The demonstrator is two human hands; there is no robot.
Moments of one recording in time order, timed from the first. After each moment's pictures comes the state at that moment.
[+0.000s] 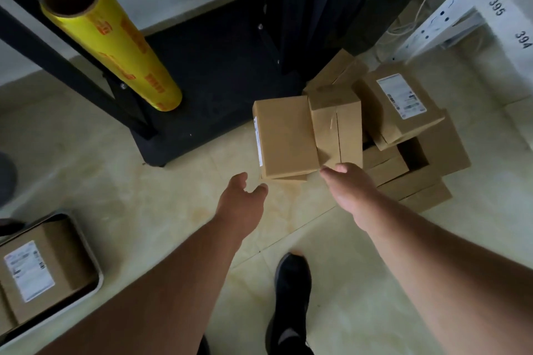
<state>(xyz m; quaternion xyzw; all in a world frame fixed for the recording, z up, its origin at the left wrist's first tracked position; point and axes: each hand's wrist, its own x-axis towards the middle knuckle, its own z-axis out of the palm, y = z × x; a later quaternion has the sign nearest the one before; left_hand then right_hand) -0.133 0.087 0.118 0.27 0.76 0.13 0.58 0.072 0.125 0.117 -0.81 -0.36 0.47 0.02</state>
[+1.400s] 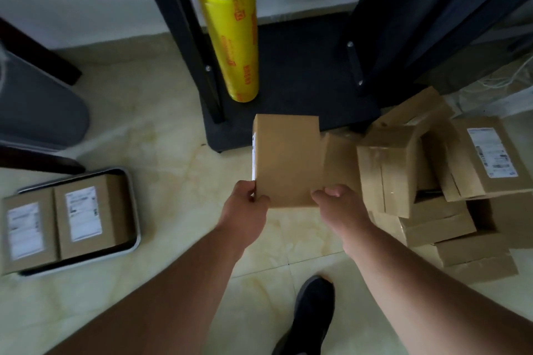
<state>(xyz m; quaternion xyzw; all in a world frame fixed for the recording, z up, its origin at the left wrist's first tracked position) -0.232 0.059 0.093 0.19 0.79 0.20 0.54 -0.068 0.119 0.111 -0.76 -0.42 0.50 0.02</state>
